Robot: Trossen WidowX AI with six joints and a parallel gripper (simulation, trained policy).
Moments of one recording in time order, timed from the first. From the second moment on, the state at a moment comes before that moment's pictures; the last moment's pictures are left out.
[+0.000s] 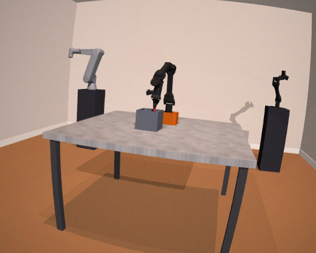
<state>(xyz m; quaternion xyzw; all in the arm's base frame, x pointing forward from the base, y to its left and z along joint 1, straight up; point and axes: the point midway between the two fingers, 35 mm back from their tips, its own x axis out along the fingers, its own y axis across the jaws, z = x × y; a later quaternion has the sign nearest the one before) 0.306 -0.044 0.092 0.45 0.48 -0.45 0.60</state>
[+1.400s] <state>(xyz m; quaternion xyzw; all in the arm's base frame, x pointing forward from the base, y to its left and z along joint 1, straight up) 0.323 -0.074 0.021 0.44 0.54 -0.42 0.58</state>
